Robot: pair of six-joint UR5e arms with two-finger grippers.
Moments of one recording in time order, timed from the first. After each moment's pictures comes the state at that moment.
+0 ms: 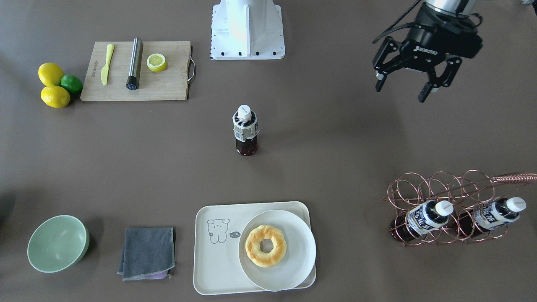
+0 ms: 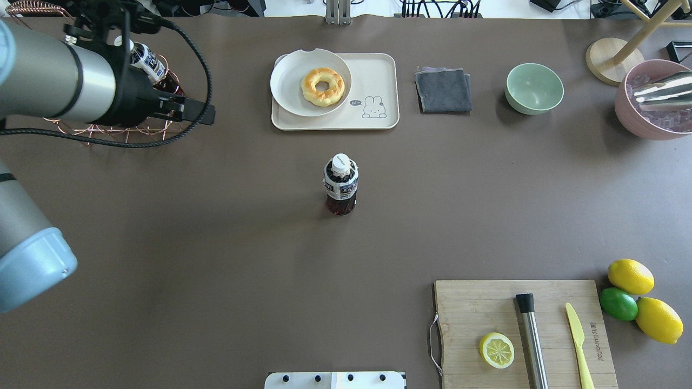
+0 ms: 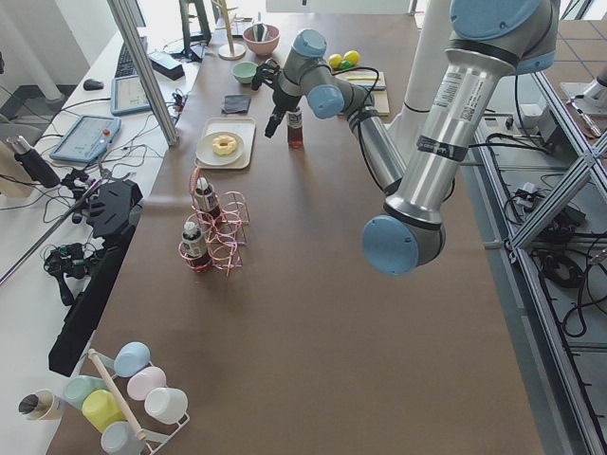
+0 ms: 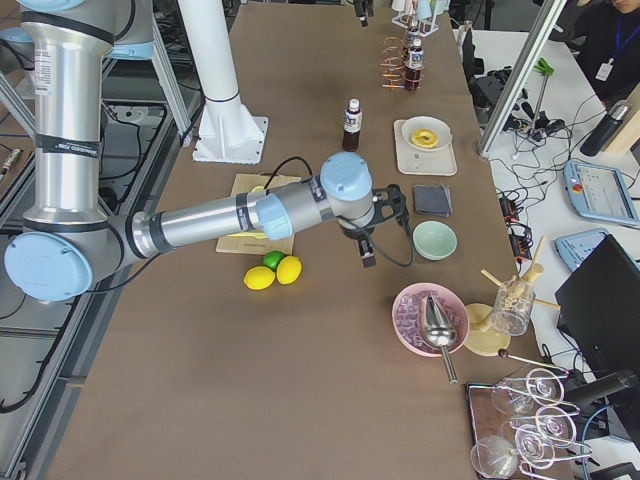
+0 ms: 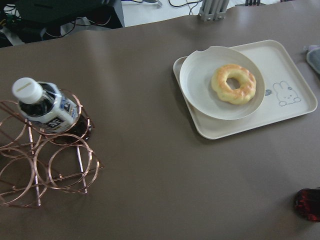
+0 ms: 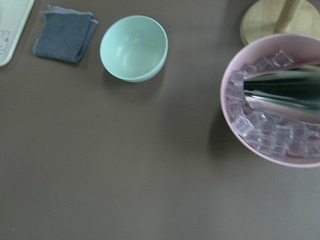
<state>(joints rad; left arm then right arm) -0.98 -1.84 -2.20 -1.60 -2.01 -0.71 1.52 -1.67 1.92 -1.40 2.52 0.10</state>
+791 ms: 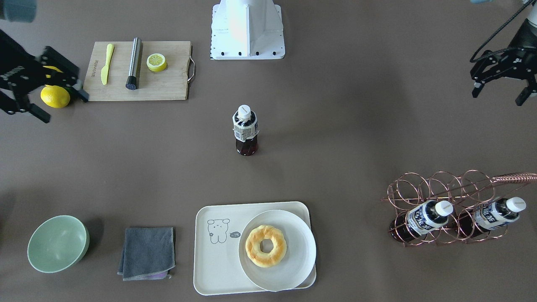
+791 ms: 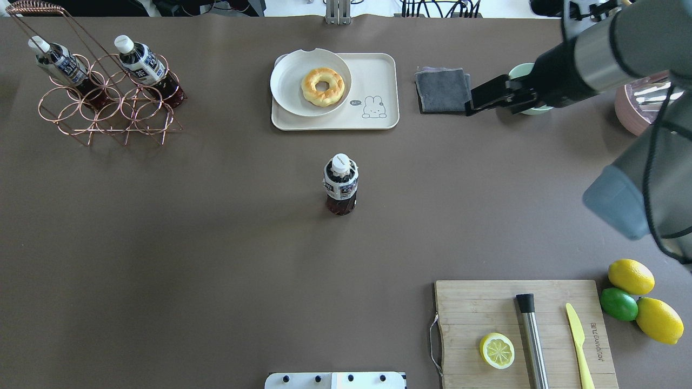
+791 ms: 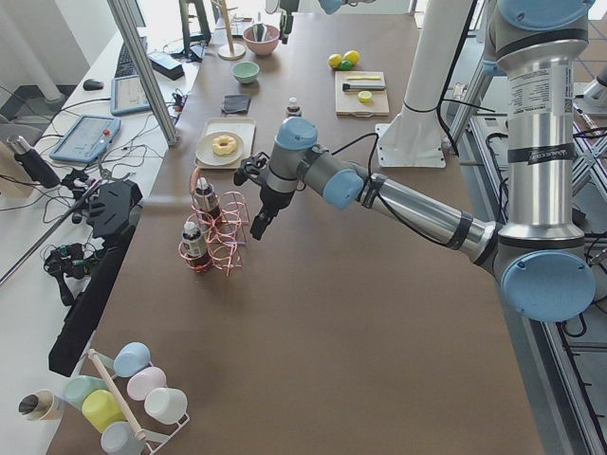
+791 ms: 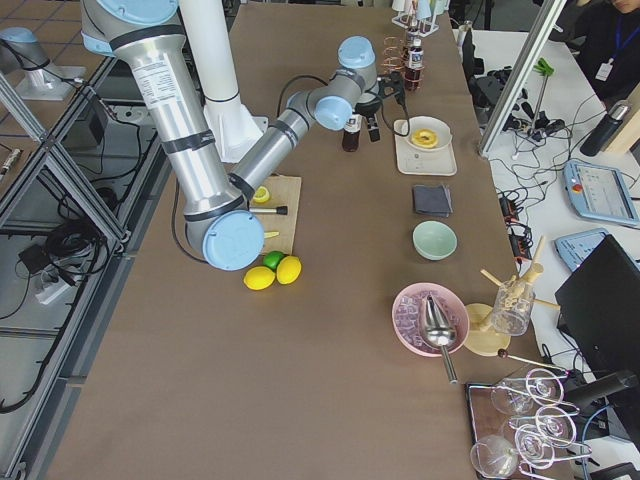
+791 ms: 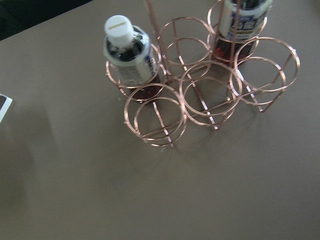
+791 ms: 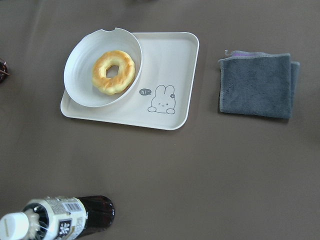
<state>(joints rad) -1.29 -1.46 -2.04 -1.80 -2.12 -0.19 0.92 -1.19 2.03 -1.38 2.14 0.92</state>
